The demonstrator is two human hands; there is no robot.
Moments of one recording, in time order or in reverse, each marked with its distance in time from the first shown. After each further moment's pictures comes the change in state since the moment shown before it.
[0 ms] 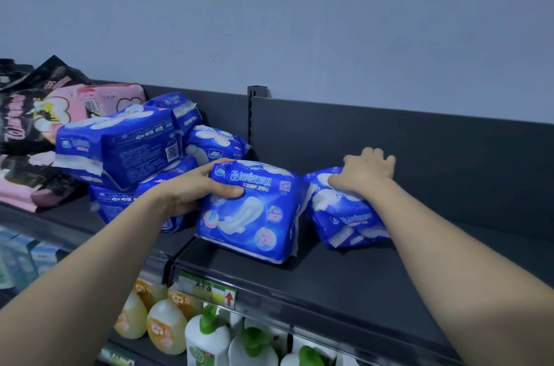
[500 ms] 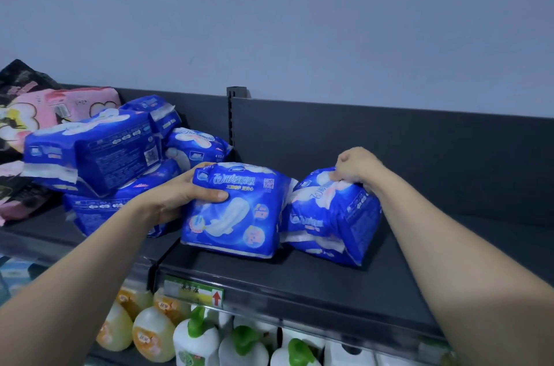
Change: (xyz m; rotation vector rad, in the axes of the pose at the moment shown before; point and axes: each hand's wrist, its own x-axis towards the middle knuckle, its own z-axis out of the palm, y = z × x) left_hand 0.005 -0.009 -0.001 0.028 -0.015 0.008; right_hand -0.007 0.030 -0.013 0.538 -0.120 0.073
